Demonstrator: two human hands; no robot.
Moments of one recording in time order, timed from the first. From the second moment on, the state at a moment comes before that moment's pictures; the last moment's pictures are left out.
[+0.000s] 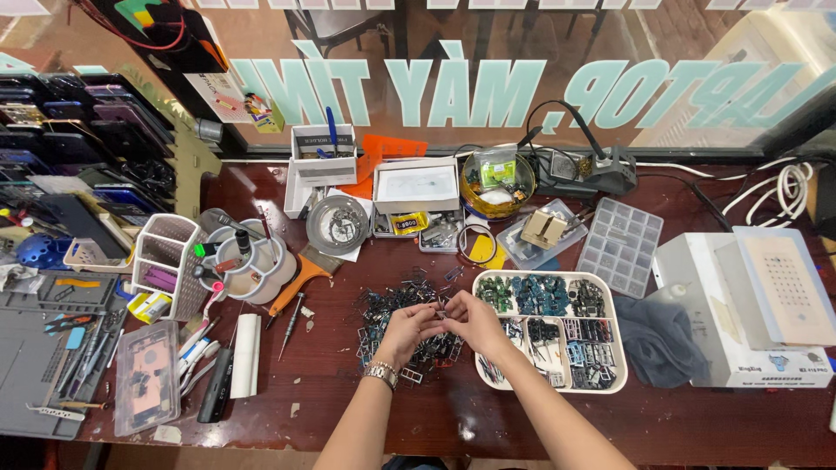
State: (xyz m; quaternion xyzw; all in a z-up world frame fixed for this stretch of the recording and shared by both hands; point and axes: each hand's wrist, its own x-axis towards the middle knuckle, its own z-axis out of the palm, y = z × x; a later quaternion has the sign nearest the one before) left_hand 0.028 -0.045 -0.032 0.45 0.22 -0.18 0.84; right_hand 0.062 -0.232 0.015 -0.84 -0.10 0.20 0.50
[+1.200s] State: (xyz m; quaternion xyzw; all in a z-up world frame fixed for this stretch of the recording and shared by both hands) left_hand 0.034 -0.165 -0.001 0.84 0.19 0.03 0.50; right_hand 0.057 -0.325 0.001 -0.92 -0.04 0.08 0.37
